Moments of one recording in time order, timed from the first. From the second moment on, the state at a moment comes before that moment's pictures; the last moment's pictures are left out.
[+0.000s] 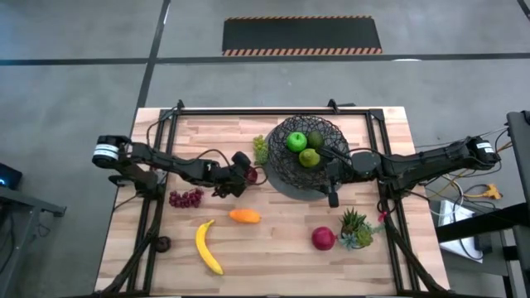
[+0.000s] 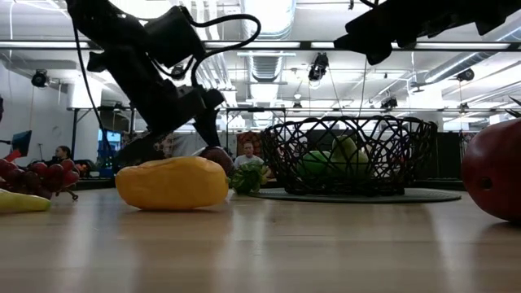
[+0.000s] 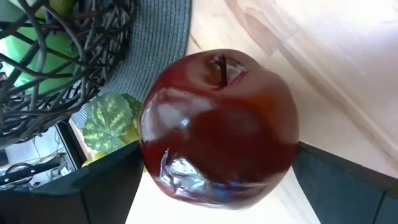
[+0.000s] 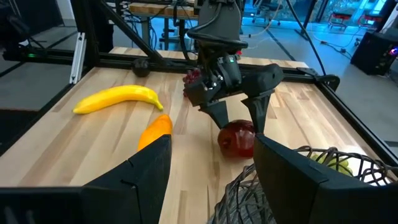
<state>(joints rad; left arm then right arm) -0.01 1.53 0.73 -0.13 -0.39 0.92 0.09 1.00 0.55 0.21 0.03 -0.06</state>
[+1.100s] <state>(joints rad) -0.01 1.29 0.73 -0.06 -0.43 0.50 0.09 1.00 0.52 0.22 0.03 -0.05</state>
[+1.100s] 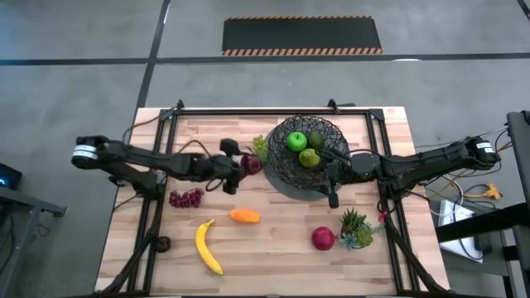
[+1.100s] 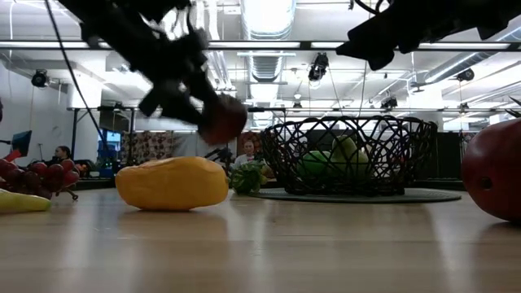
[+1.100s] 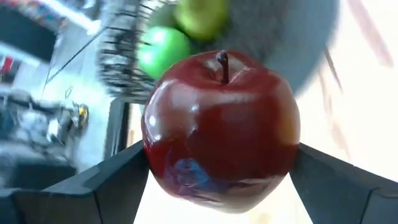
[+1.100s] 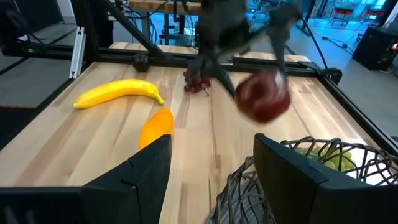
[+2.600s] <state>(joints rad) -0.12 1.17 0.48 0.54 -0.40 -0.02 0.09 1.00 0.47 0.43 0.03 -0.08</state>
